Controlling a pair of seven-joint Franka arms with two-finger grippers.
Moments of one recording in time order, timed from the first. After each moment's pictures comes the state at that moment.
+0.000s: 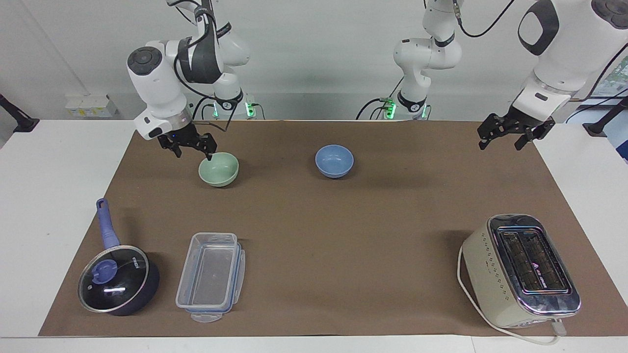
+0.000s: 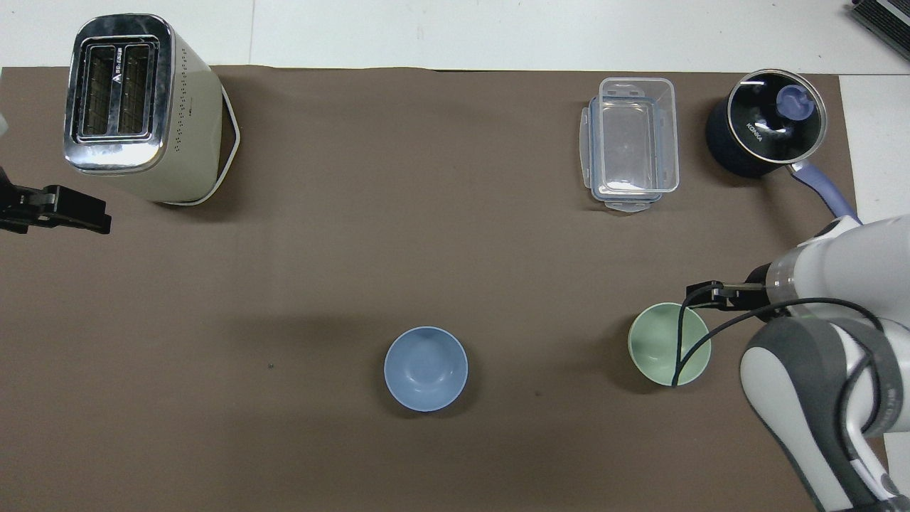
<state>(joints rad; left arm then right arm) -0.15 0.05 0.12 -1.53 -0.01 1.58 0.04 -0.07 -0.14 0.09 -2.23 -0.01 2.03 0.13</state>
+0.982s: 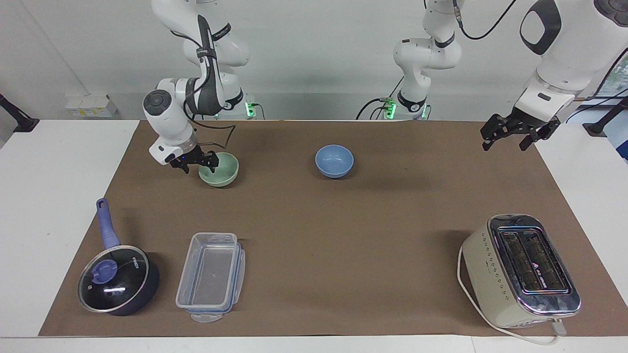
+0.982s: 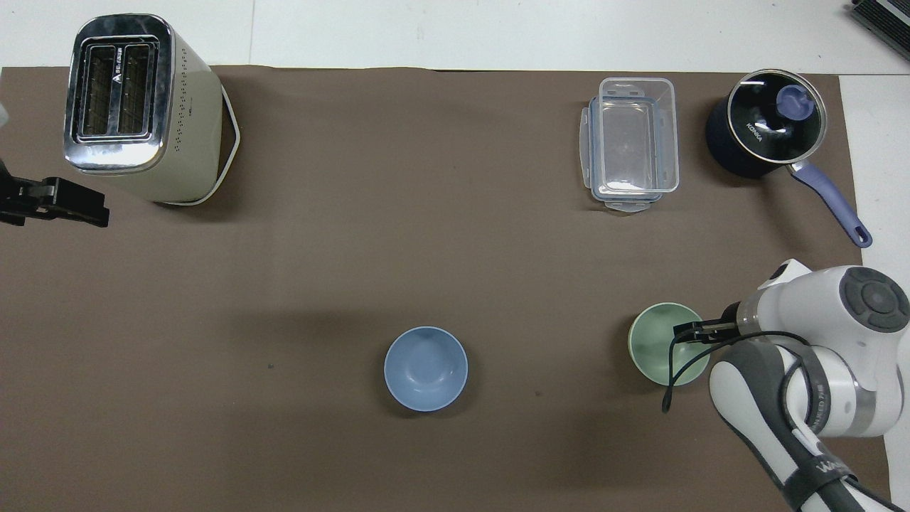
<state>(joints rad) -0.14 0.07 0.11 -1.52 0.00 1.58 0.05 -0.14 -0.07 0.08 -2.44 -0.01 2.25 -0.09</state>
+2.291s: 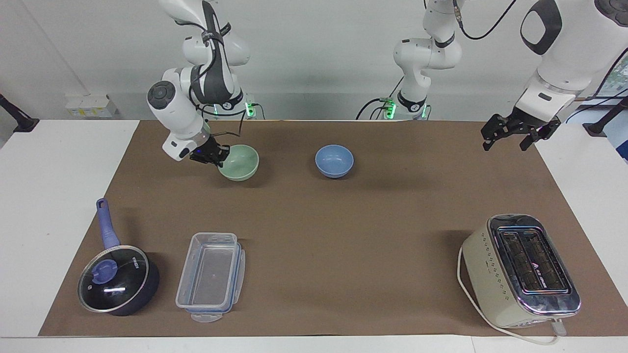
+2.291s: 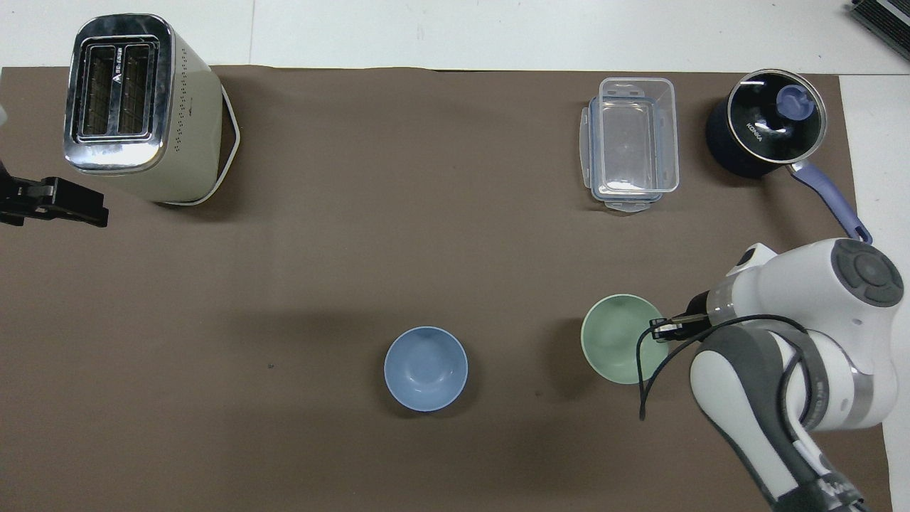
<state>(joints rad) -0.14 0.07 0.11 -1.52 0.00 1.58 0.05 0.02 -0.11 0.10 -2.30 0.17 2.03 -0.04</state>
